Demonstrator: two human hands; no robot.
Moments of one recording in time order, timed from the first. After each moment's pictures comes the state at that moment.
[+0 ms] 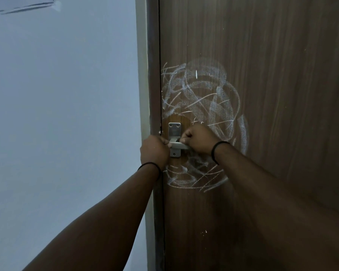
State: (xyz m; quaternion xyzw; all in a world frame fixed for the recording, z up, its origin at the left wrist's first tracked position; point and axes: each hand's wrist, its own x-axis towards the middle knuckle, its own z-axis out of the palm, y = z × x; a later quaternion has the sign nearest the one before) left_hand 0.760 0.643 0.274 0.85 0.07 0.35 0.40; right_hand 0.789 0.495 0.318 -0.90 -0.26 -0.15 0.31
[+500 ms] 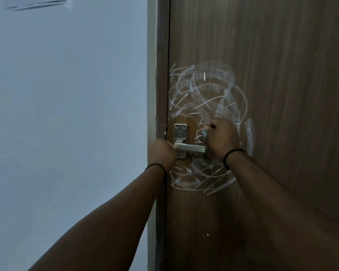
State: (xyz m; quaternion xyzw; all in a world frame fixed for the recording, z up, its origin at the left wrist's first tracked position) left_hand 0.762 0.641 0.272 0.82 0.07 0.27 0.50; right_hand 0.788 0.478 0.316 -0.82 -0.13 -0.33 0.45
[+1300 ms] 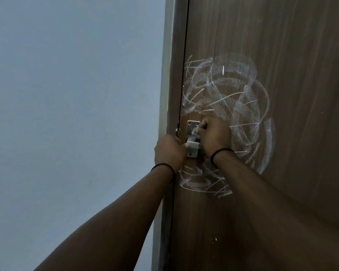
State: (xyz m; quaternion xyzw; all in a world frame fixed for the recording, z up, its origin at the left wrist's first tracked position) left_hand 0.770 0.653 0.265 0.84 0.07 0.35 0.41; right_hand 0.809 0.536 0.305 -0.82 -0.16 -0.40 0.39
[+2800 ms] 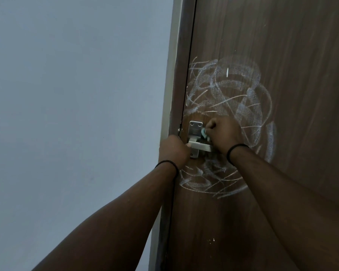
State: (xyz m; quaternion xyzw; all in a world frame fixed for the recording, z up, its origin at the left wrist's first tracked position) left_hand 0.775 0.648 0.270 0.84 0.09 0.29 0.46; right_hand 0.823 0.506 0.320 -0.86 -0.20 -0.34 0.32
